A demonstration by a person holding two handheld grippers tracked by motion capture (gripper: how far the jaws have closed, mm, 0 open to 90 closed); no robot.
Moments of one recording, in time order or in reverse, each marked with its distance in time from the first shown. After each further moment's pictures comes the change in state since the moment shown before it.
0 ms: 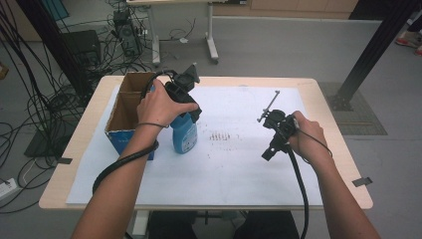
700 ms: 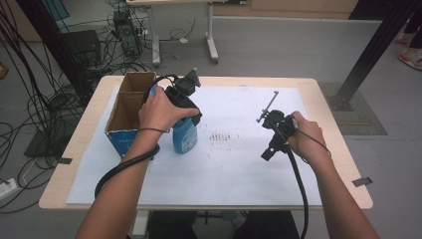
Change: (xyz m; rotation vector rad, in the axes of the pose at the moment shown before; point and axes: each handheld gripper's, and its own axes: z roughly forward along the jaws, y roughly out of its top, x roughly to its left) left arm -0.001 -0.005 0.012 -0.029 -0.003 0.013; right arm -0.001 0.001 0.003 0.008 0.001 -0.004
